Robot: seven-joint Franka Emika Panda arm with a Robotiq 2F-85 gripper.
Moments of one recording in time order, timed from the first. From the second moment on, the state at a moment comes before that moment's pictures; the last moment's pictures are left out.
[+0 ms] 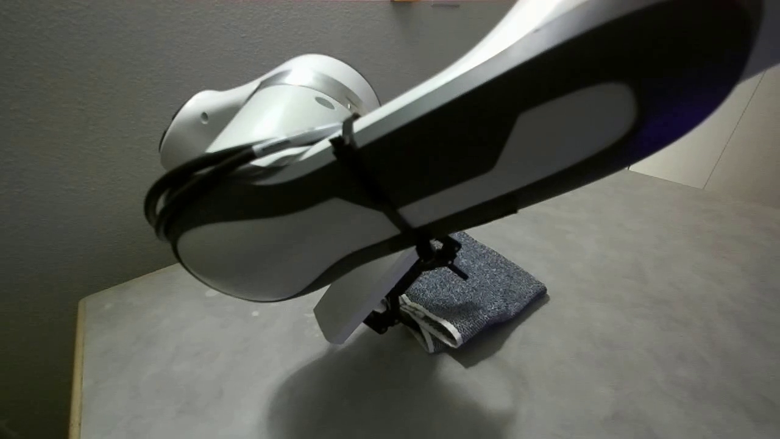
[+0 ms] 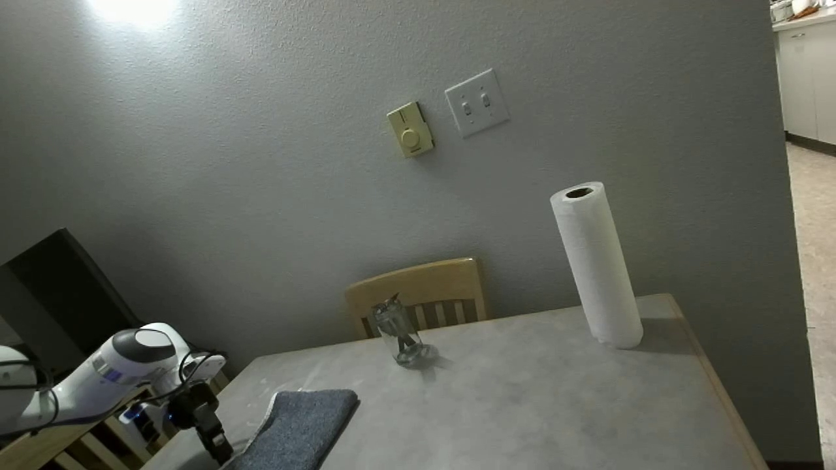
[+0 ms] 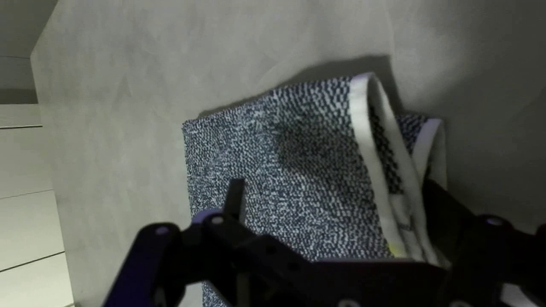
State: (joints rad) arm 0.57 1.26 -0.07 -0.74 -0.32 1.36 0.86
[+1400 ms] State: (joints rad) arm 0.59 1.26 -0.07 -0.71 -0.36 1.35 0.73
